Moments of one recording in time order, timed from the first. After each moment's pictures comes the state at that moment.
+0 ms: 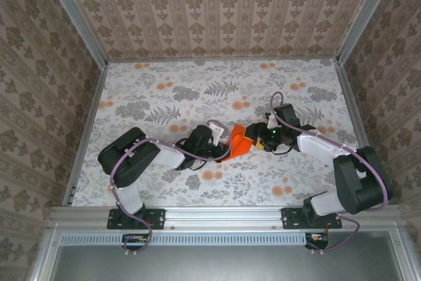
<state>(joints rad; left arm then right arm) -0.86 1.79 0.64 0.54 0.34 -0.50 0.29 1.44 0.69 -0.19 -0.58 0.82</state>
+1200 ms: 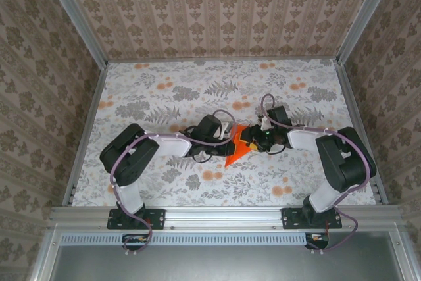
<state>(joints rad) -0.85 1.81 0.87 0.12 0.44 -0.64 0.29 1.62 0.70 -0.04 -0.62 0.79</state>
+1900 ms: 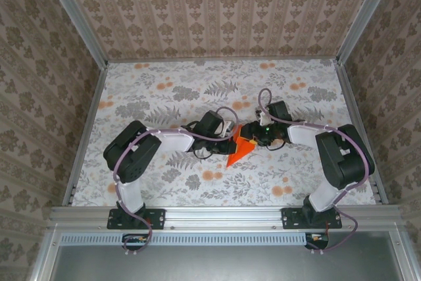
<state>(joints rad) -0.83 1.85 0.95 0.02 0.53 -0.61 0.27 1.65 0.77 -0.08 -0.64 0.63</state>
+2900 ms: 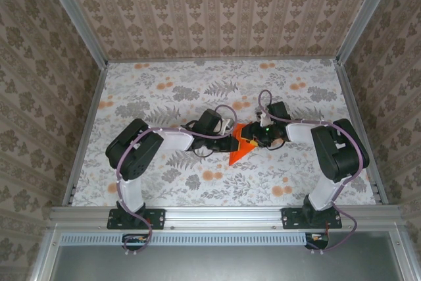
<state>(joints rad) -0.81 1.88 0.94 0.11 0.59 -0.67 0.26 1.73 0.78 -0.08 -0.64 0.65</state>
